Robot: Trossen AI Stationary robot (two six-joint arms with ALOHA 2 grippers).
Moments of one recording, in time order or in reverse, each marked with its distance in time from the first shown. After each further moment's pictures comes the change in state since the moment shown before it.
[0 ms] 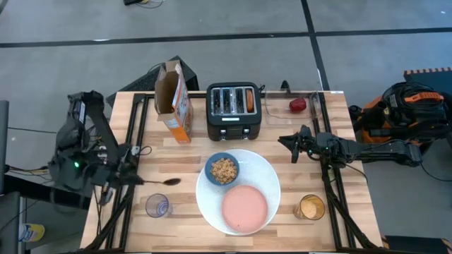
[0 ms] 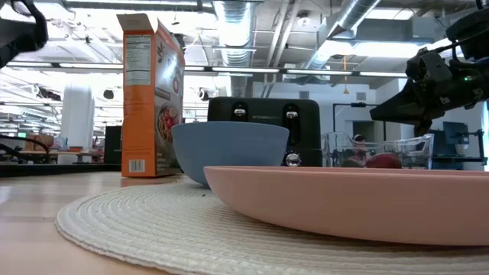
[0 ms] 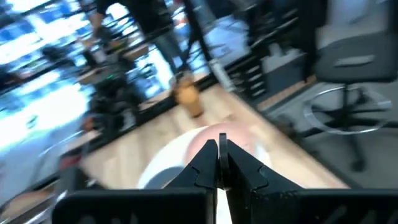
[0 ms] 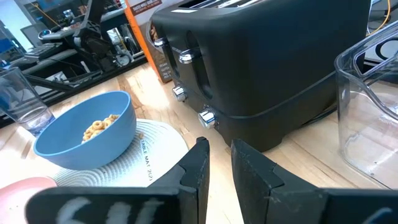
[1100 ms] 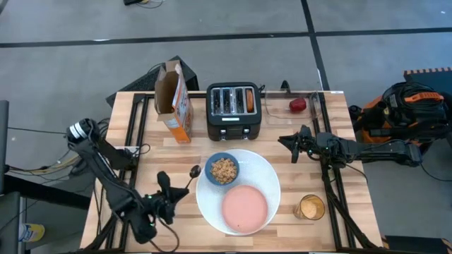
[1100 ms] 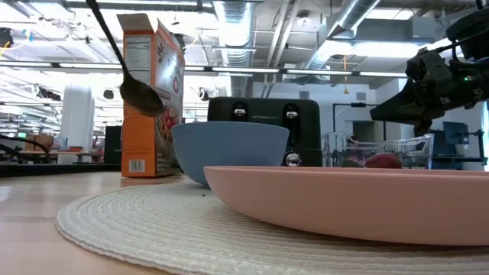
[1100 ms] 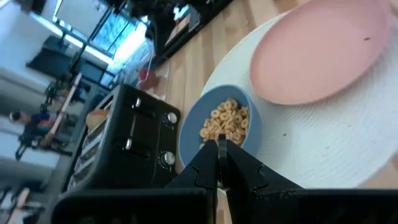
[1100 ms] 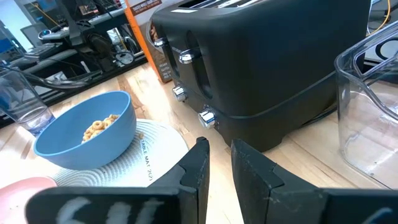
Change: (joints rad) left arm 0.295 0.712 -0.002 0.036 -0.213 -0.243; right arm 0.000 0.000 0.000 0.000 0.000 0.000
